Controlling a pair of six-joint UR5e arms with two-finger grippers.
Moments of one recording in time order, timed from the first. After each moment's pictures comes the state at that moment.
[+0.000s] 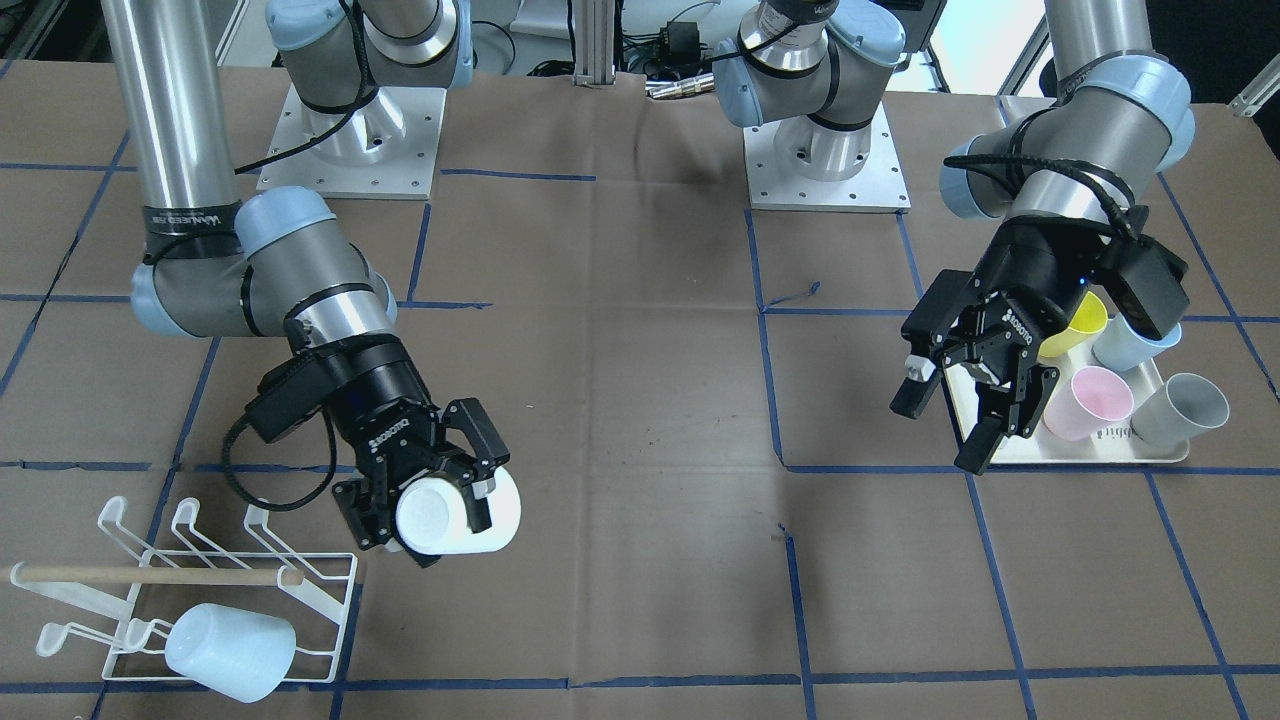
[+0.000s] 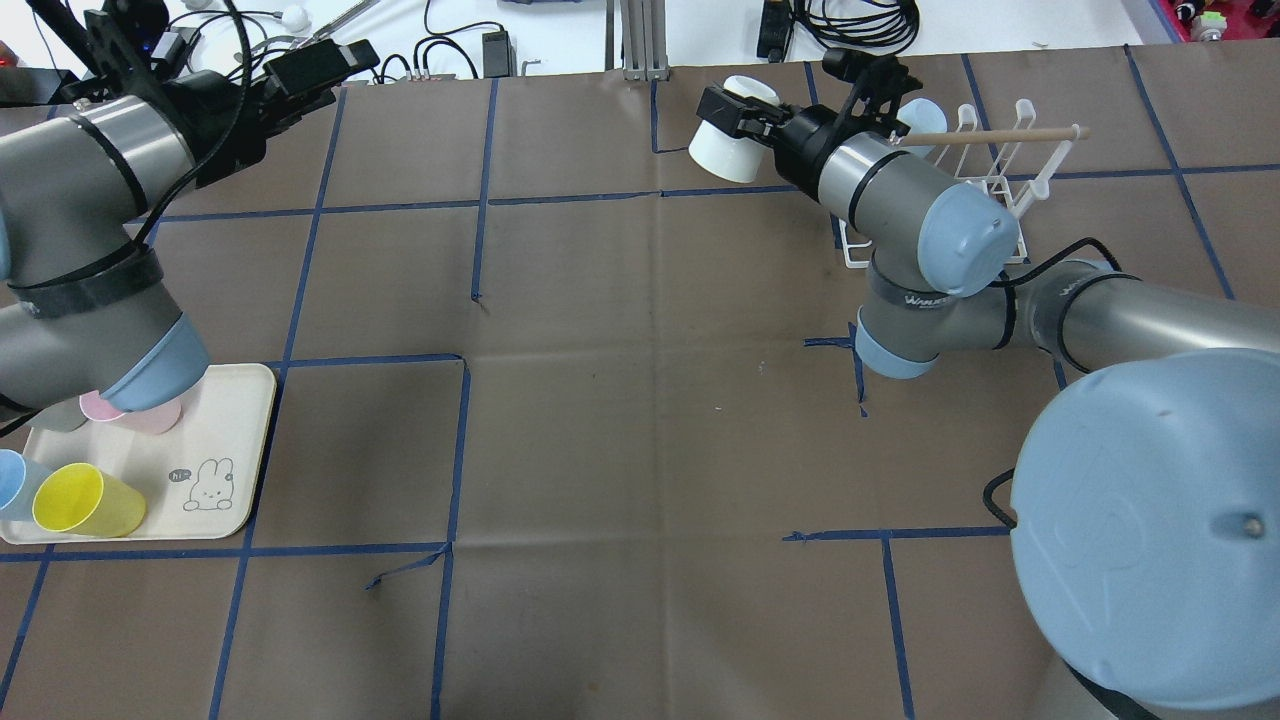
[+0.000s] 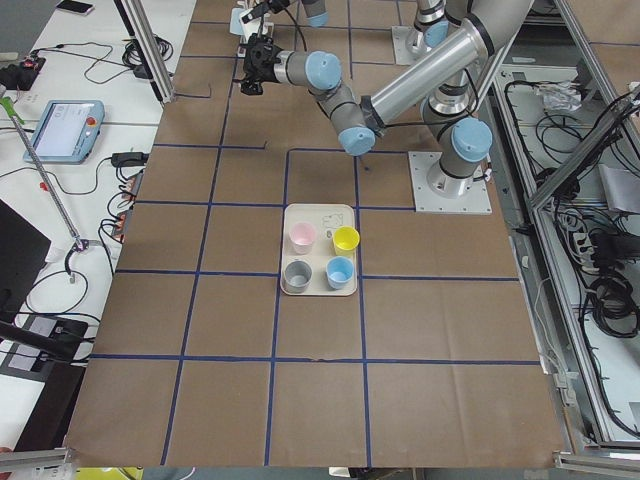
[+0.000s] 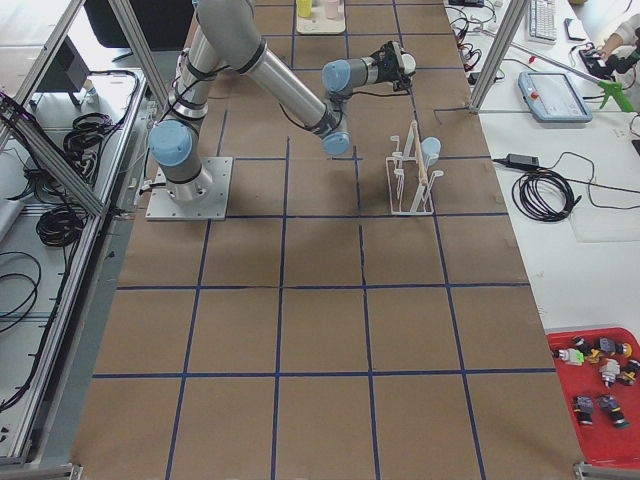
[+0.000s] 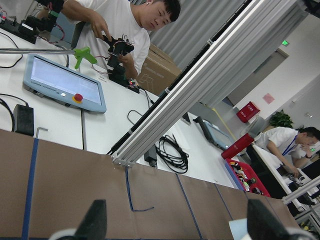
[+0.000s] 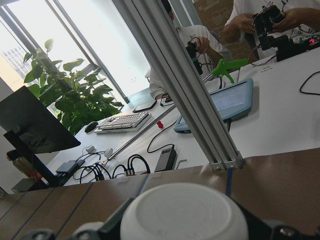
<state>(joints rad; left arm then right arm) -1.27 -1.72 -1.98 -0.07 0.80 -0.29 1.55 -1.06 1.90 -3.65 -1.03 0.31</state>
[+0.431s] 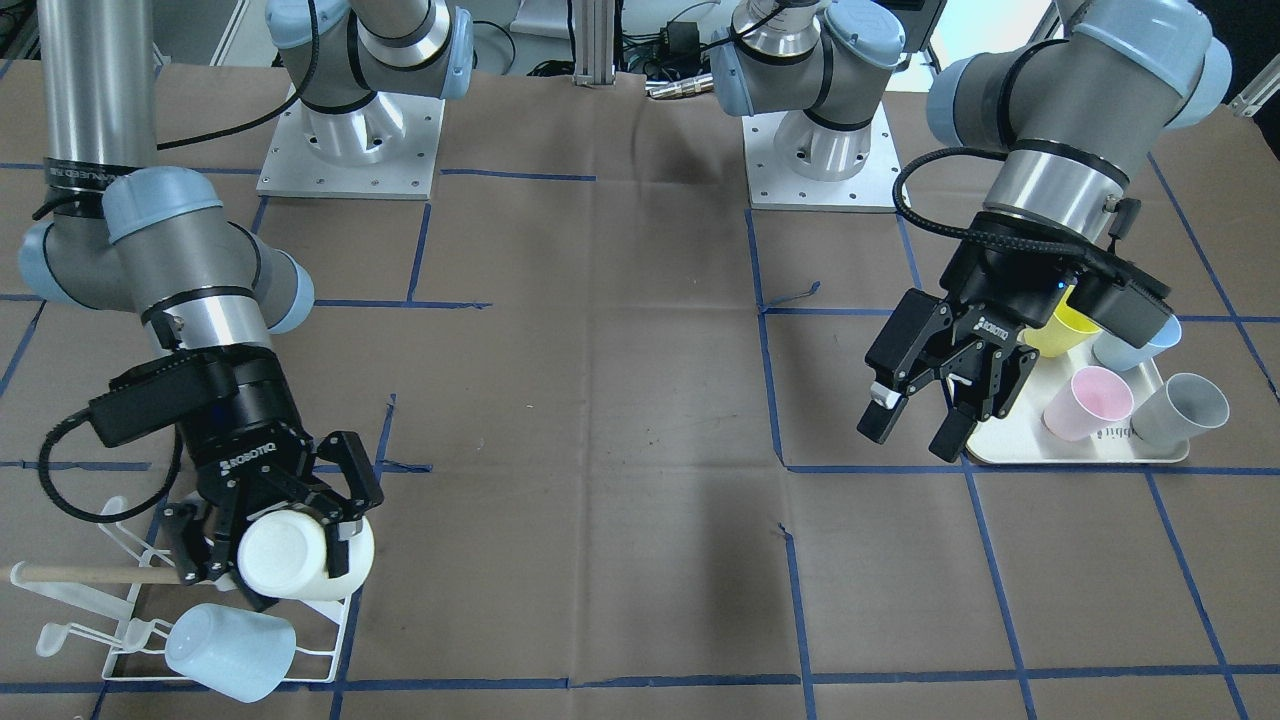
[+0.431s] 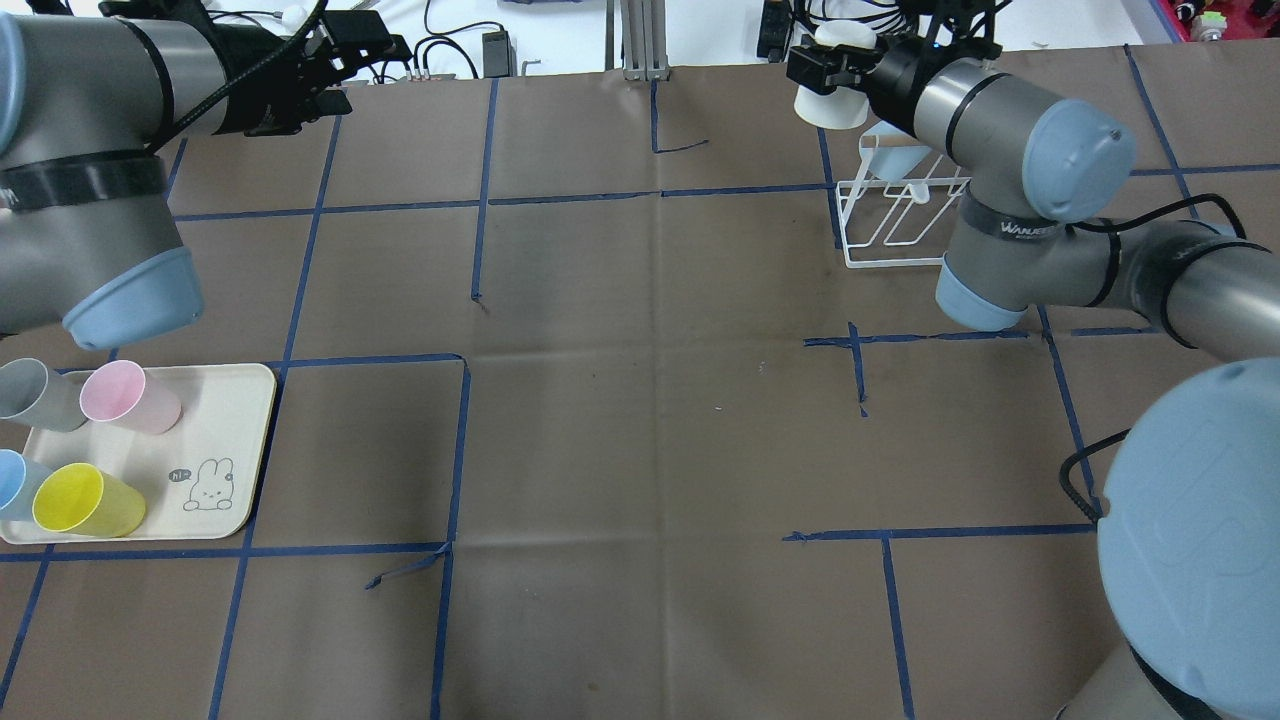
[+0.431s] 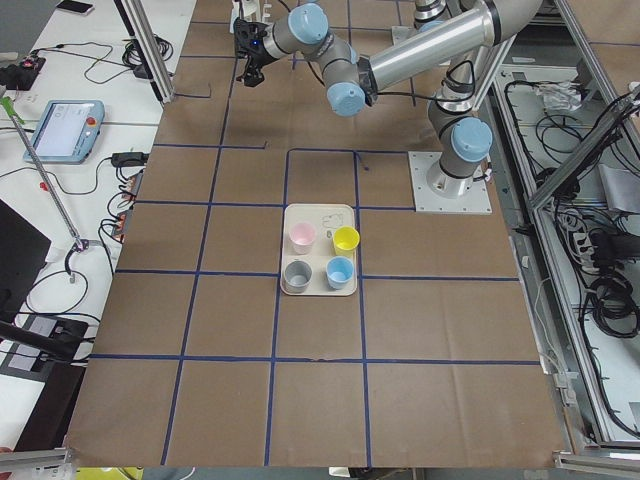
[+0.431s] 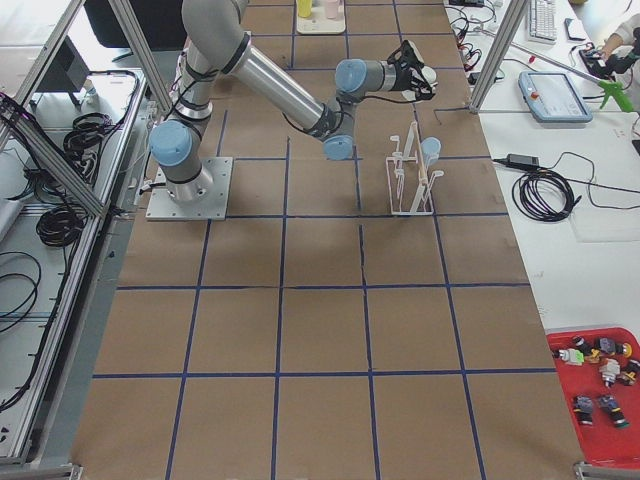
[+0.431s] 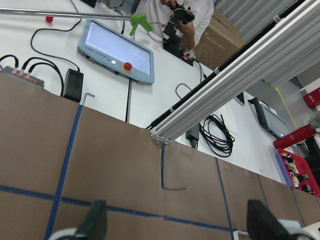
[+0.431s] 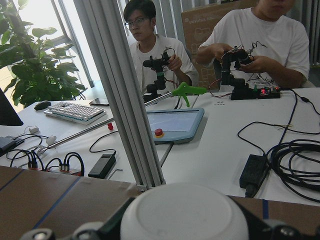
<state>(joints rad) -1.39 -1.65 -1.83 -0.62 1.09 -0.29 1.43 -1.11 1.84 -3.48 -1.04 -0.01</state>
